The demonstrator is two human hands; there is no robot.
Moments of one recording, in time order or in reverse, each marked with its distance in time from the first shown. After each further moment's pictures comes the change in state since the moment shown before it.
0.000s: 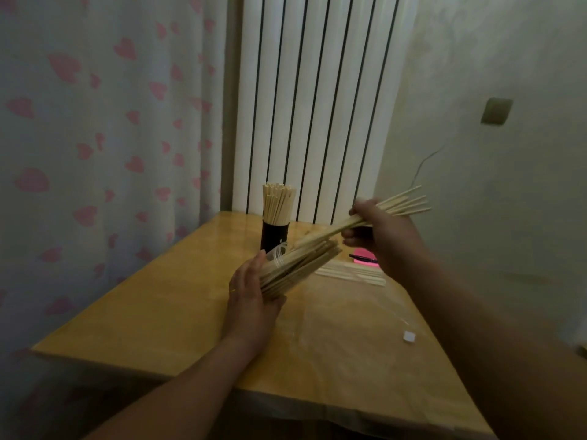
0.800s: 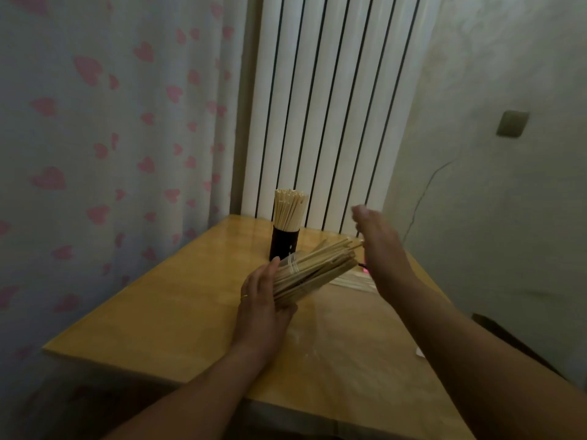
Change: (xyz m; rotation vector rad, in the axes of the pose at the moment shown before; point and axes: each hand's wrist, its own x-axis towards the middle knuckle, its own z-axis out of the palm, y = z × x) left_hand 0.001 -0.005 0.002 0.020 0.012 0.059; right_hand 0.007 0.035 0.028 -0.405 0.075 -0.263
